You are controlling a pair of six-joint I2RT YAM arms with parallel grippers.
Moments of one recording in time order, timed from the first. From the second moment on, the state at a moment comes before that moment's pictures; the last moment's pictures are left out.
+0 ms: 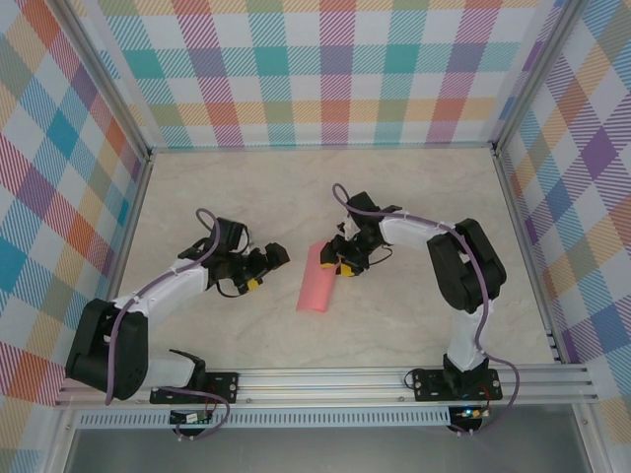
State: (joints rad) left arm -0.35 1.33 0.72 -0.39 0.44 -0.83; right arm 0.55 1.92 1.23 -0.59 -0.62 0.66
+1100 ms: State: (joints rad) left arm -0.41 1.53 0.79 -0.27 0.48 -0.90; right arm 0.54 2.02 1.36 -0.70 -0.65 0.48
